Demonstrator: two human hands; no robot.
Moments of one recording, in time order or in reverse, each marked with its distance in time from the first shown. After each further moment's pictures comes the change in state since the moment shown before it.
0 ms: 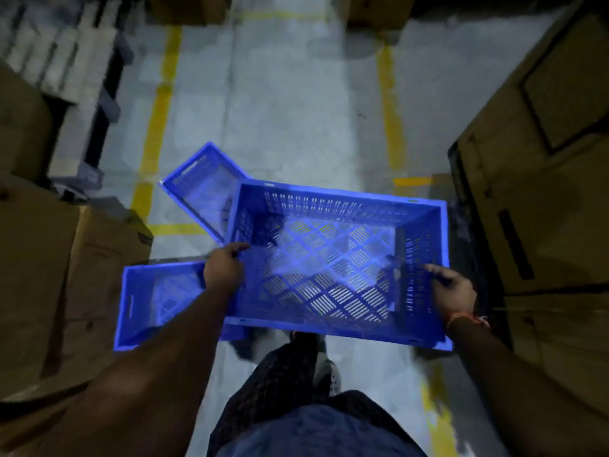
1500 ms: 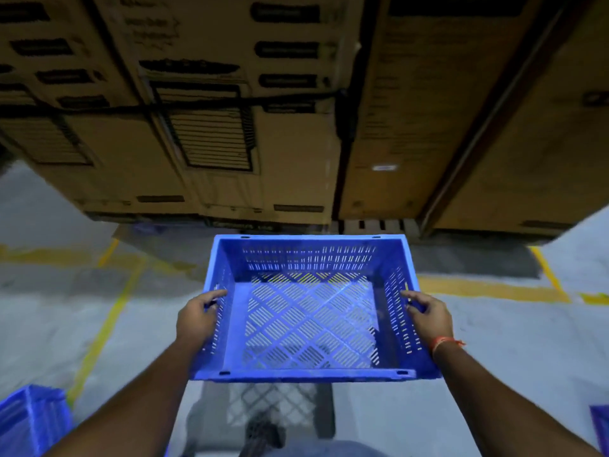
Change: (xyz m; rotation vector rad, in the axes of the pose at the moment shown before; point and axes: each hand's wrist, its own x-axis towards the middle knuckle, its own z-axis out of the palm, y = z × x) left_hand -0.458 -0.059 0.076 0.263 -0.774 1.201; right_hand -0.852 0.278 -0.073 0.411 1.028 0.731
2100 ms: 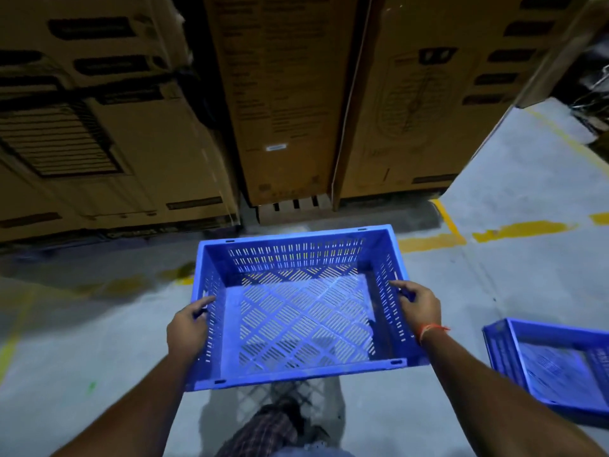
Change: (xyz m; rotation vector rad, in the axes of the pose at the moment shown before) left_hand -0.099 0.163 0.227 -0.001 -0.120 0.013; right_hand 0.018 0.158 -0.236 -0.041 0.165 0.215
